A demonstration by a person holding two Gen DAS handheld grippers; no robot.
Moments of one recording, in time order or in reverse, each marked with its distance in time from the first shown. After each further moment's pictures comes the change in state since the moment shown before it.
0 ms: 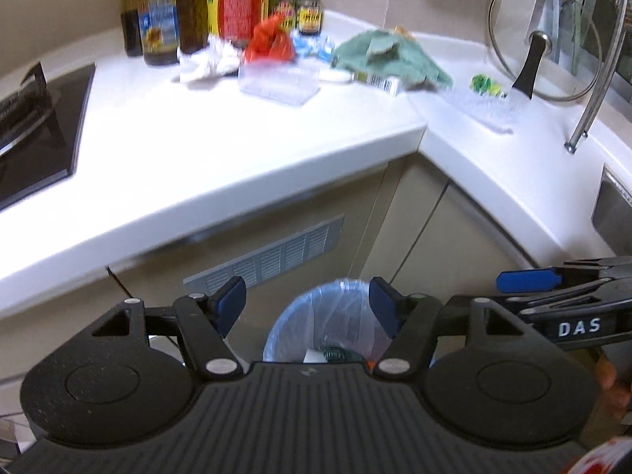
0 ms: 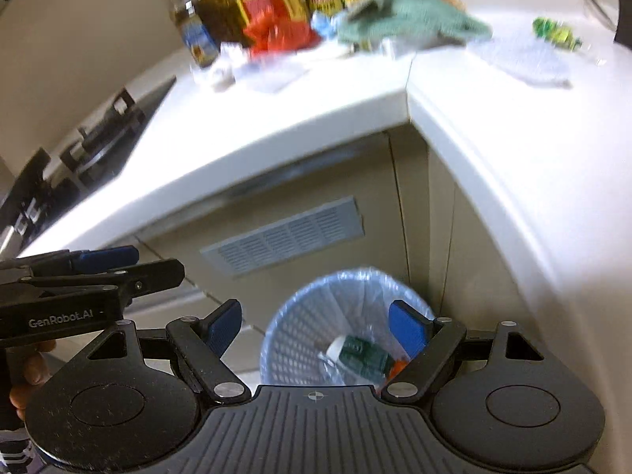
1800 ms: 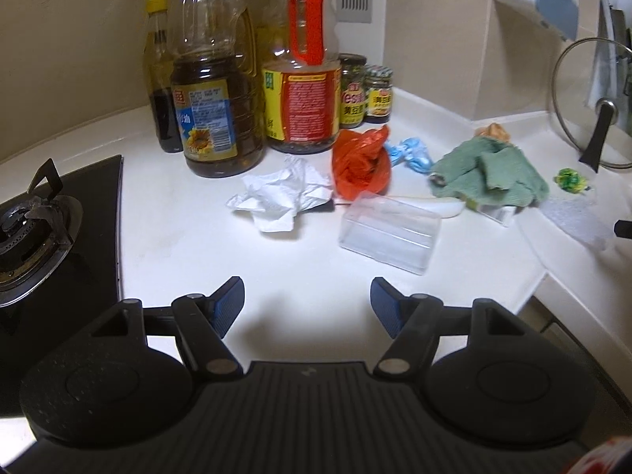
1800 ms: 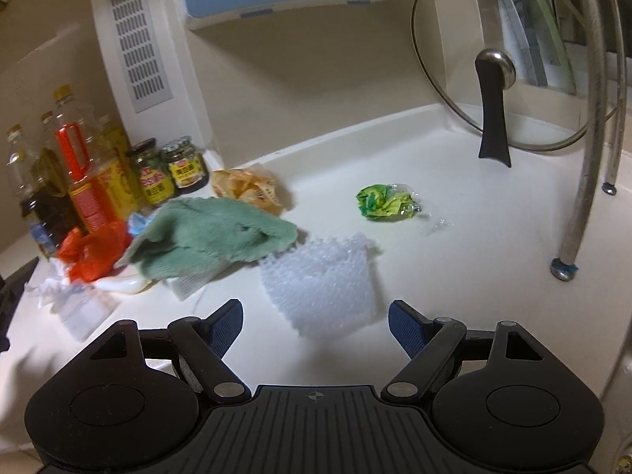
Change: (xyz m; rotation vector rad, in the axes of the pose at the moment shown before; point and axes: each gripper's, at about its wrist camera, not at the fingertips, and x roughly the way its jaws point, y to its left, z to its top) left arm 0.067 0.093 0.134 0.029 -0.151 0.095; right arm -0.012 -0.136 0.133 0.141 -0.401 -0.300
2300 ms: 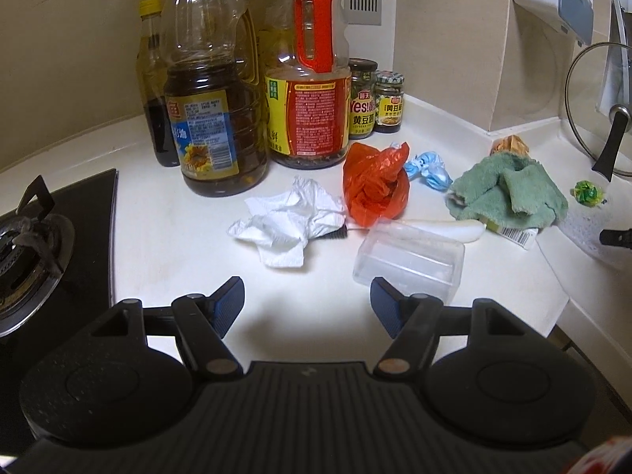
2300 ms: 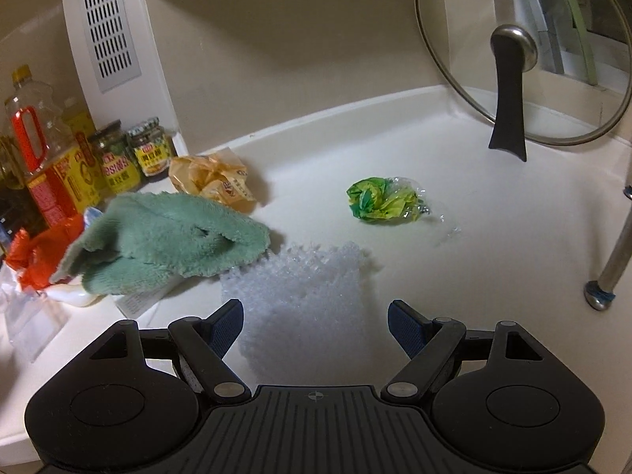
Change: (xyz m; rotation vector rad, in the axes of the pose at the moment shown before) left arm 0.028 0.004 0.025 0.010 -0.009 0.004; right arm 0.065 -0.007 0.016 -0.024 0.058 -0.052
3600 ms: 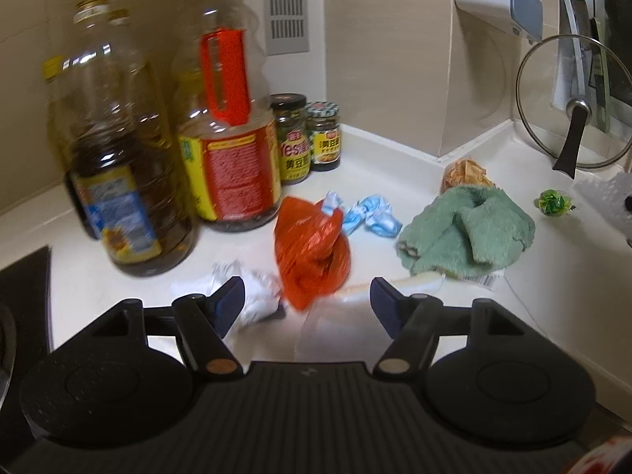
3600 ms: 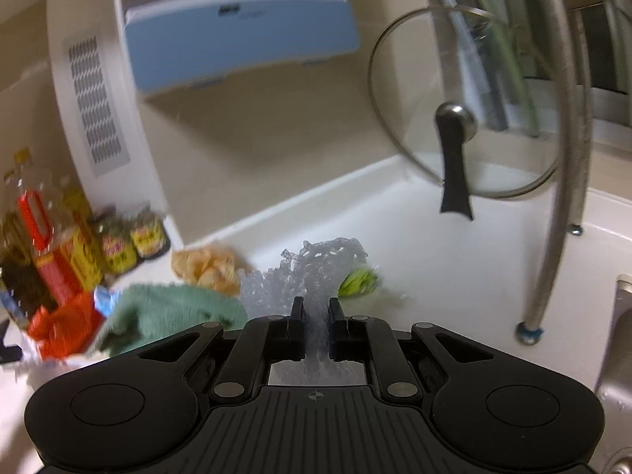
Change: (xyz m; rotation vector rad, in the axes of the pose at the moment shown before) left arm 0.037 -0.035 0.047 0.137 -0.078 -0.138; right arm -0.080 -0.008 0.026 0.094 -0.192 -0.064
